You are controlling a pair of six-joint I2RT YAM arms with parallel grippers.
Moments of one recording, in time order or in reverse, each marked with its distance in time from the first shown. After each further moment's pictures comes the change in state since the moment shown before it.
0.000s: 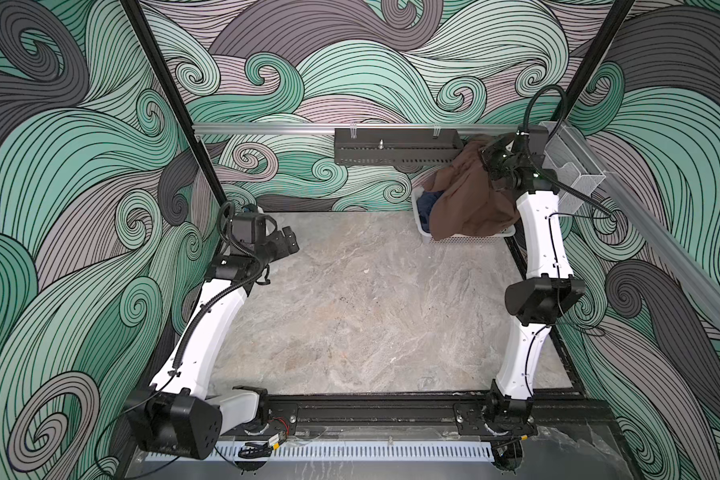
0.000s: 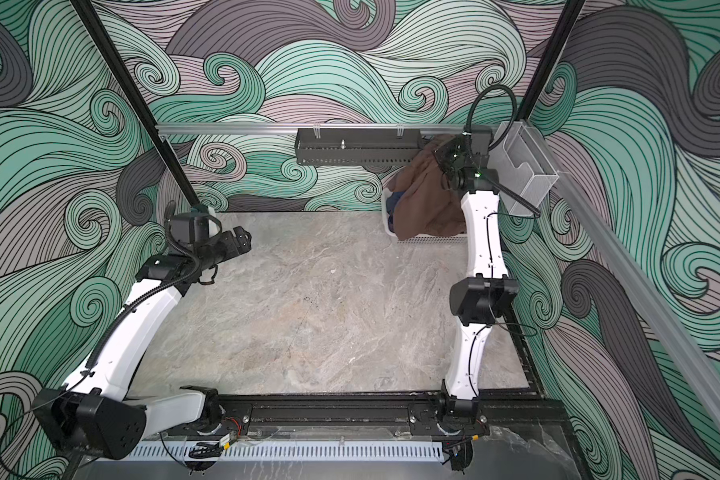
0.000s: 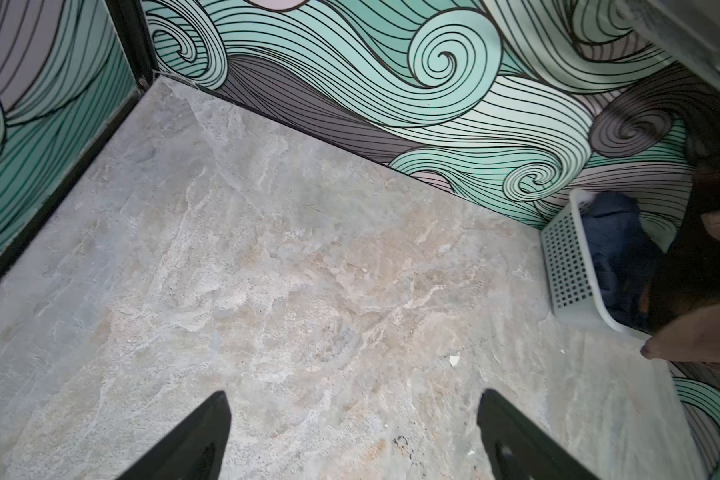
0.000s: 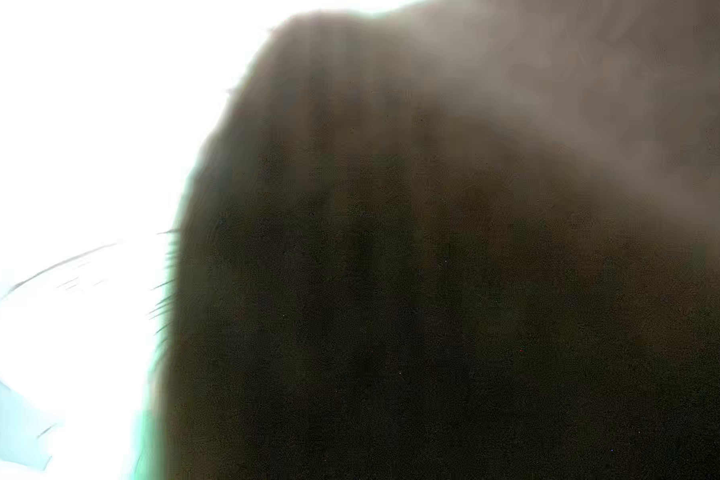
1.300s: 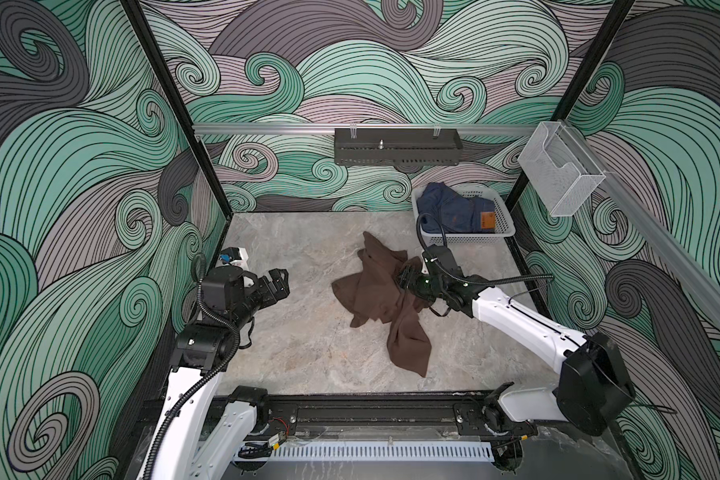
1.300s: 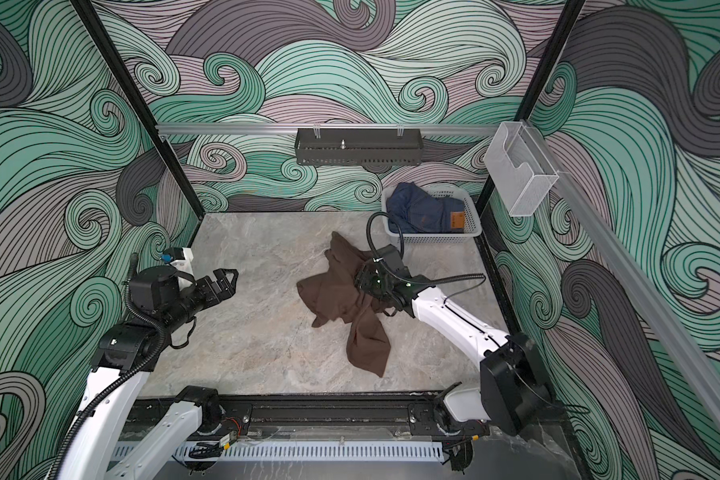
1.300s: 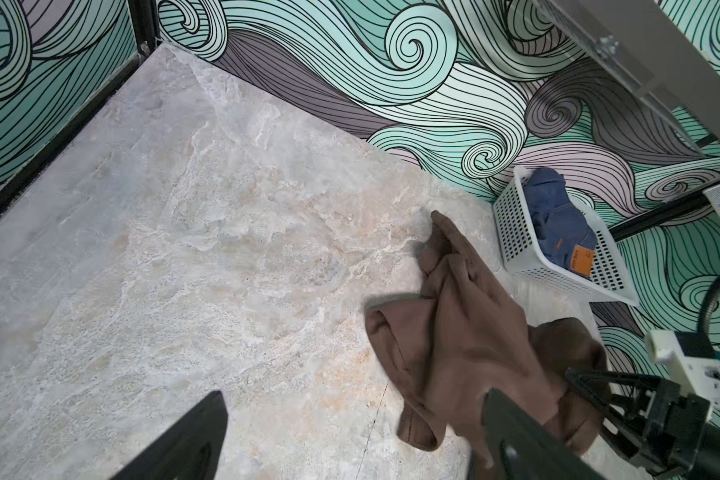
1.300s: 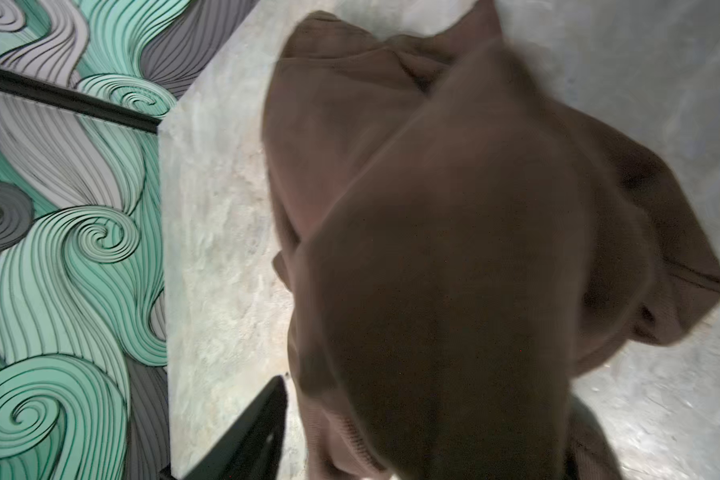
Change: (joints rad) left arm 0.000 -0.482 -0.248 -0.167 0.053 -0.040; right arm 0.587 -0.742 -1.595 0.316 0.118 -0.068
